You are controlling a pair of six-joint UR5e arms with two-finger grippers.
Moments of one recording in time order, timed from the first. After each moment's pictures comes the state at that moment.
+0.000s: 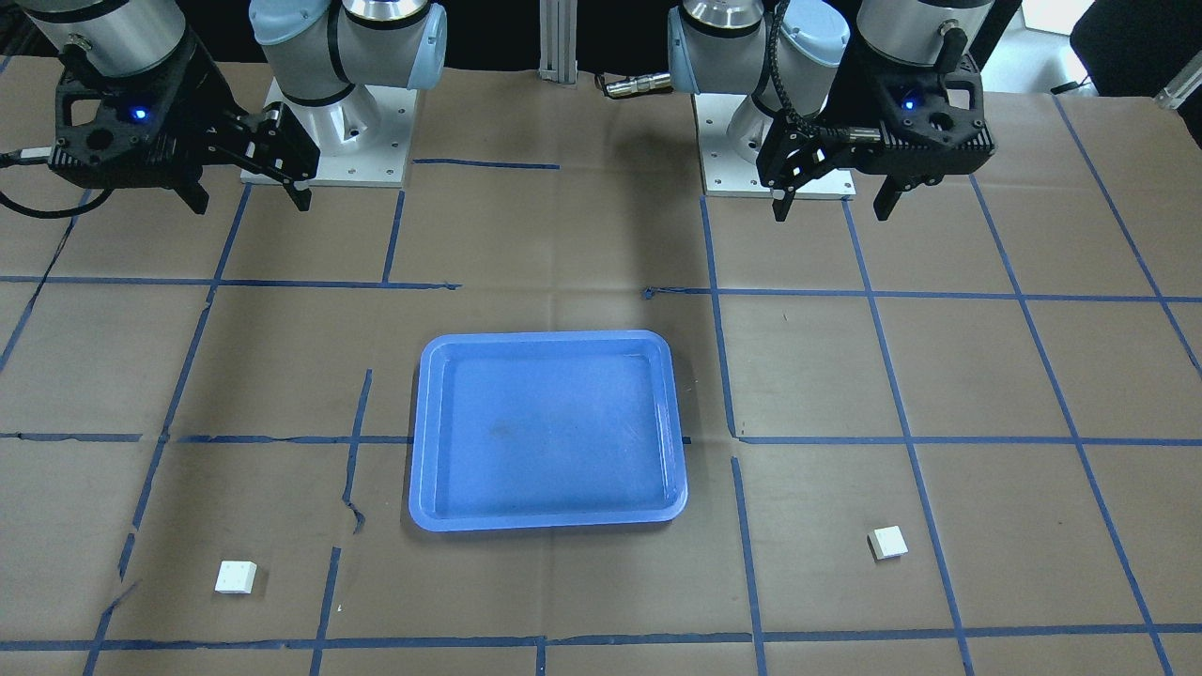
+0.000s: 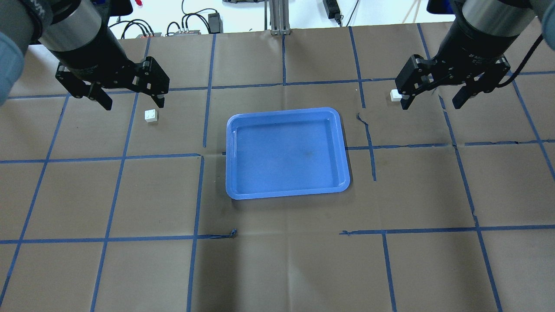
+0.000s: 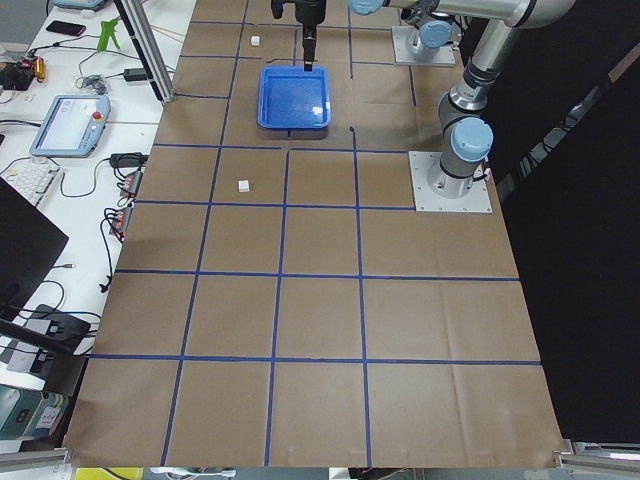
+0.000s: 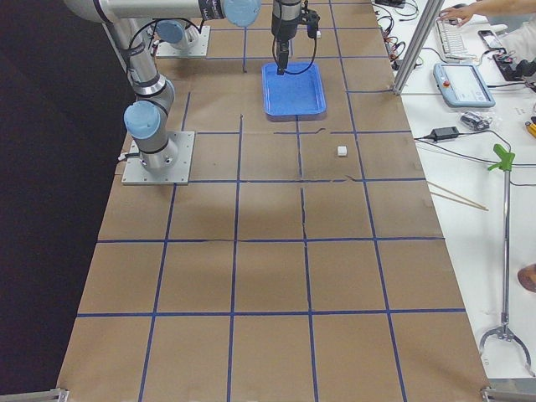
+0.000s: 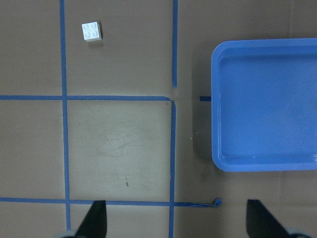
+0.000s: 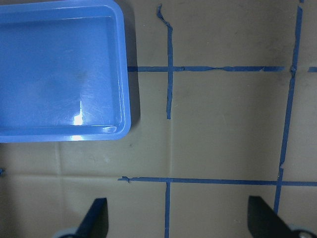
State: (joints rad) left arm -1.57 -1.52 -1.55 -1.60 1.60 -0.02; right arm 1.49 -1.62 1.56 -1.46 -1.51 -0.09
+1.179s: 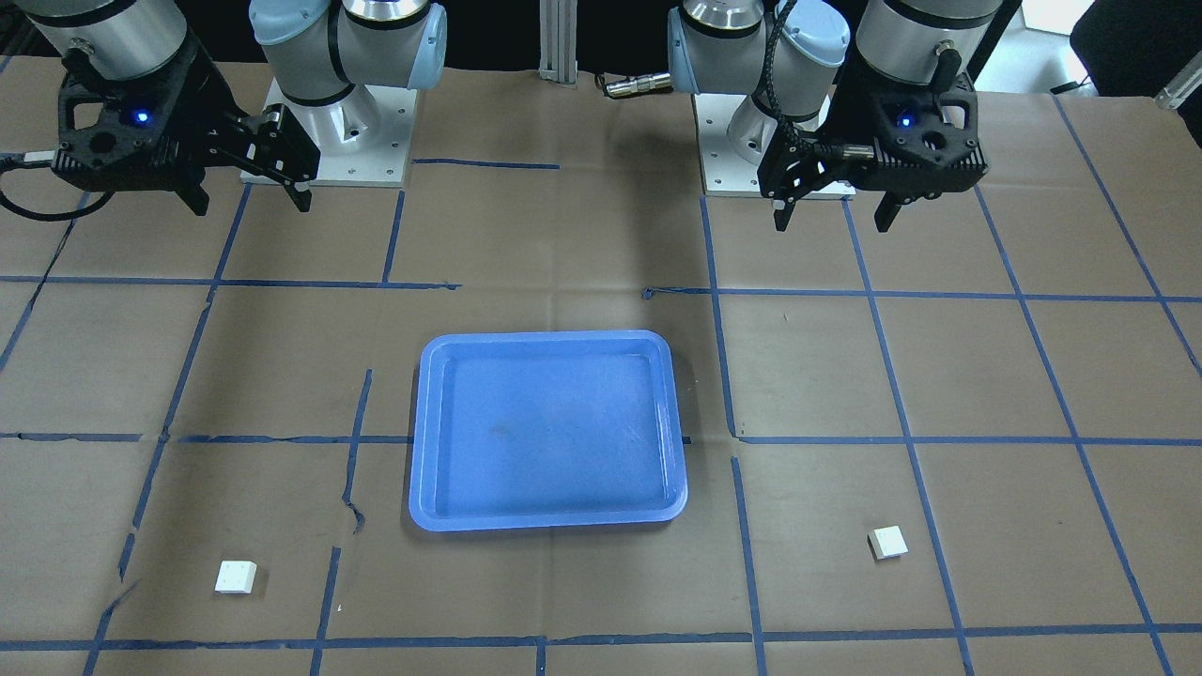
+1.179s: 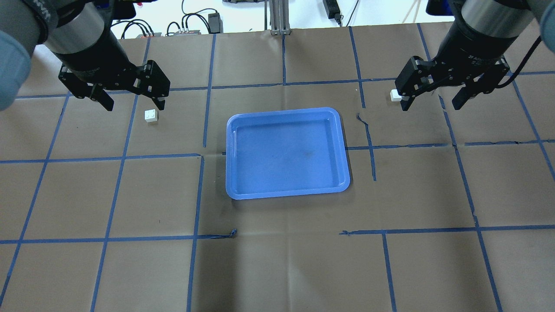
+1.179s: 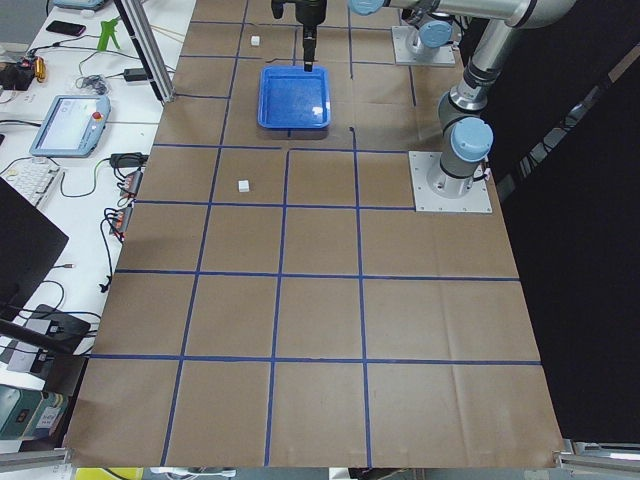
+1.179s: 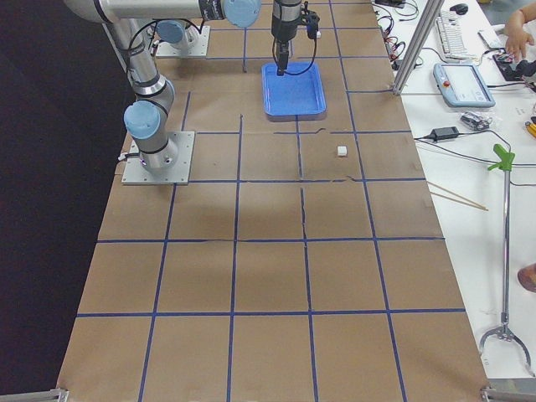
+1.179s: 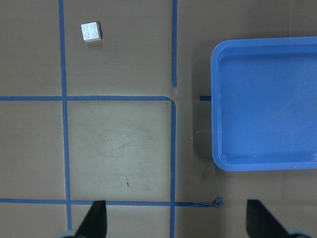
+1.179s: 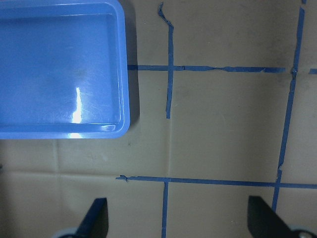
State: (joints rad) left arm -1.56 -1.55 -1.57 -1.57 1.61 0.03; right arm 1.49 -1.62 1.57 -1.46 -1.51 -0.12
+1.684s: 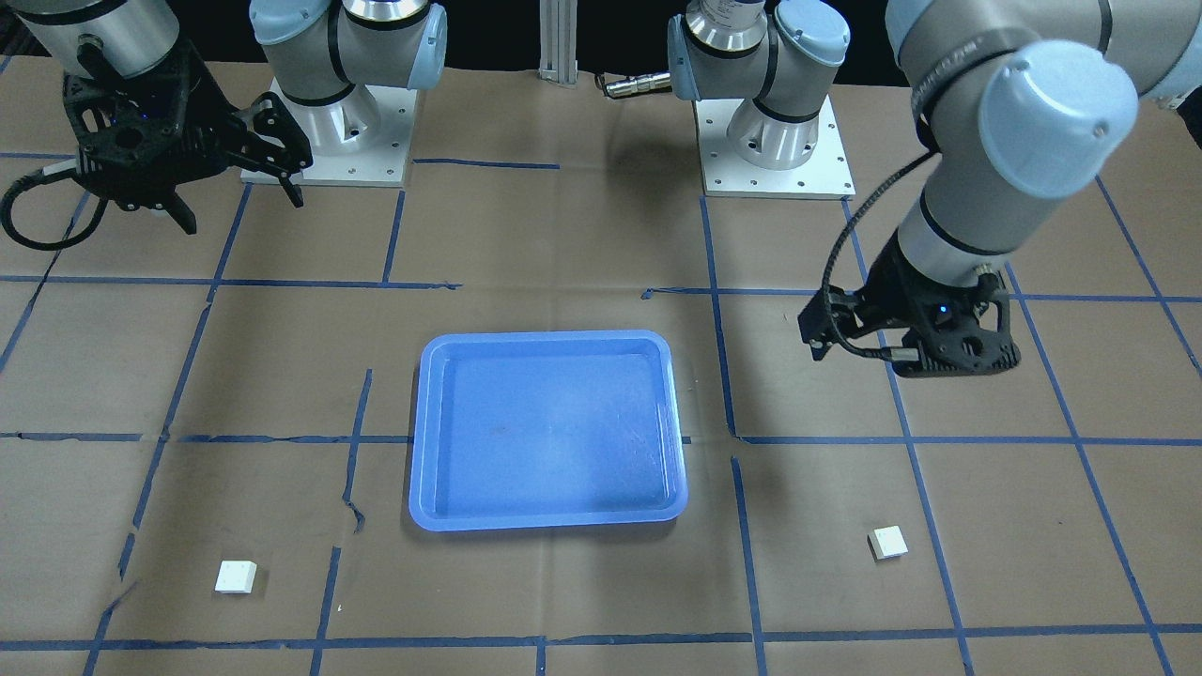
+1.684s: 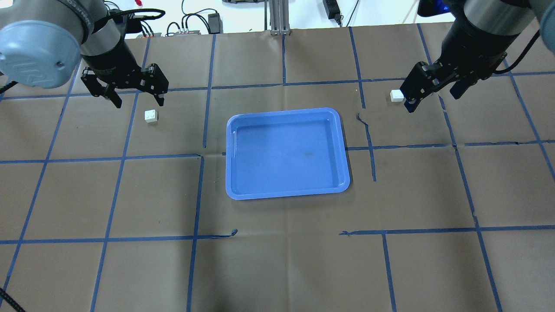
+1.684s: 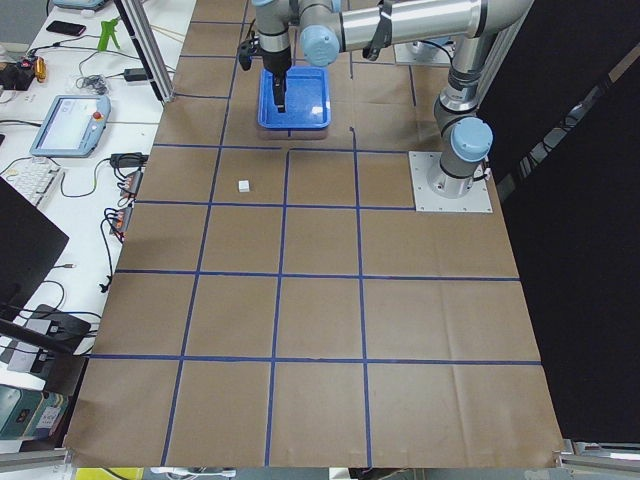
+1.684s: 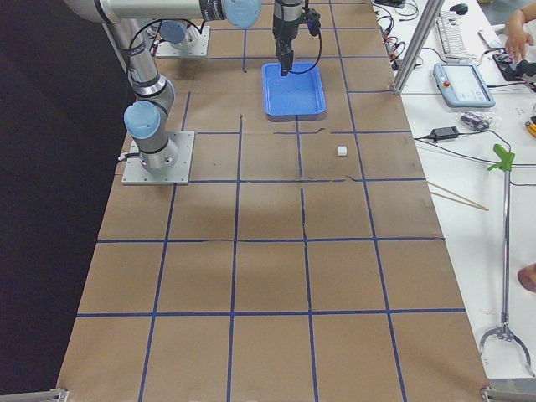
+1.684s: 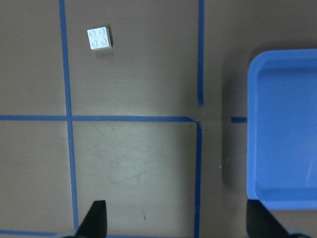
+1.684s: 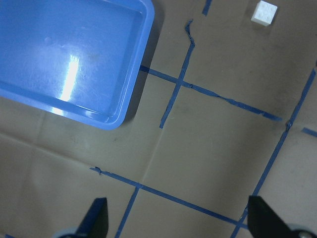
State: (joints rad) left arm -1.45 -1.80 -1.55 -1.39 1.62 0.06; right arm 1.49 -1.61 1.57 -1.50 -1.52 -0.51
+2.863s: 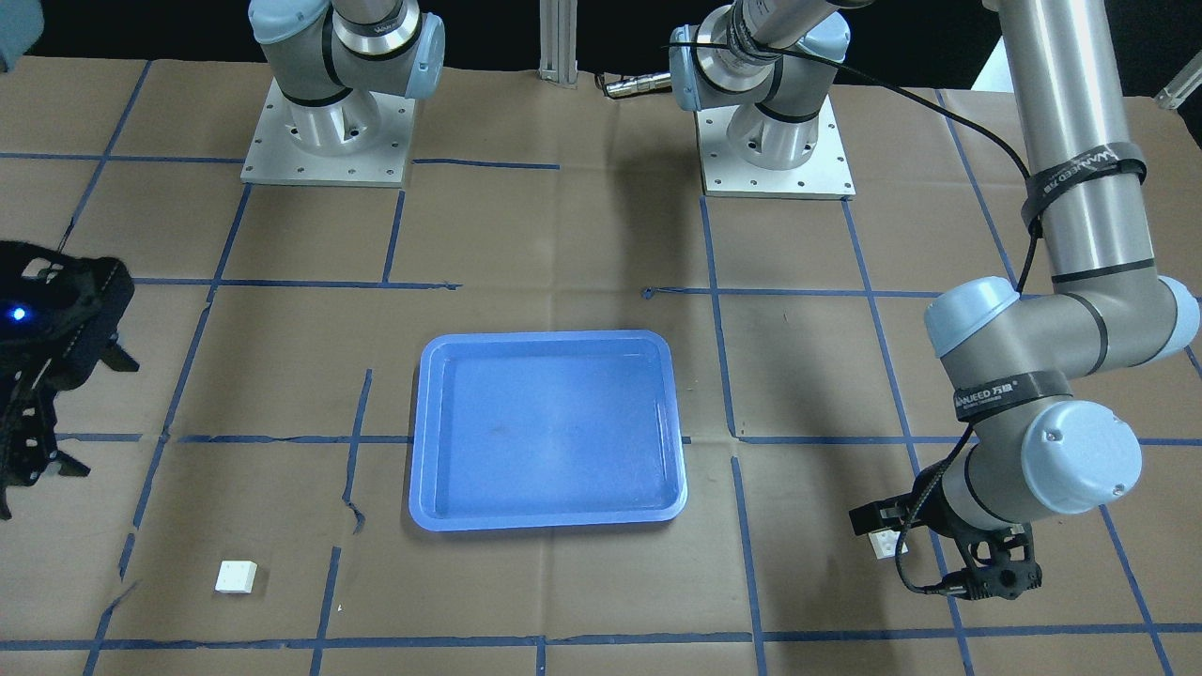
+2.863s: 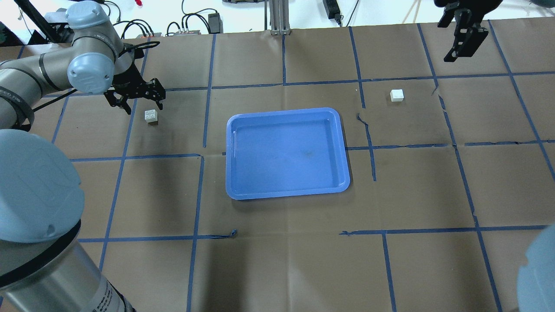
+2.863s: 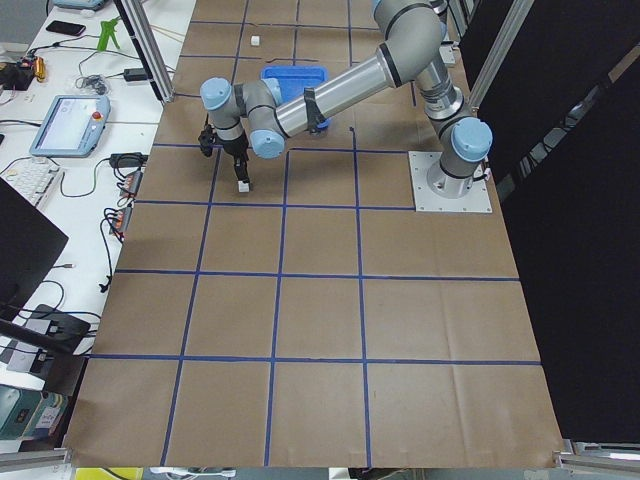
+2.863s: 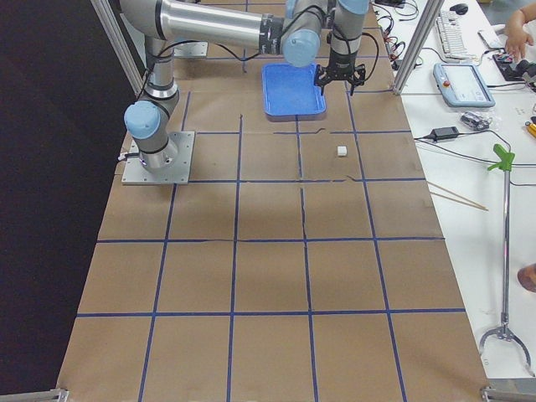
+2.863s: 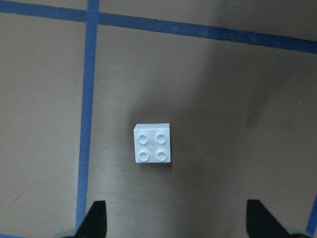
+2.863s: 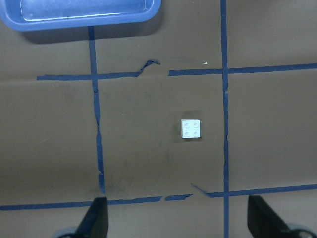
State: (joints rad) left arm -1.34 -2.20 -1.45 -1.14 1.62 0.07; right arm 1.36 -1.21 1.25 -1.67 -1.51 -1.78
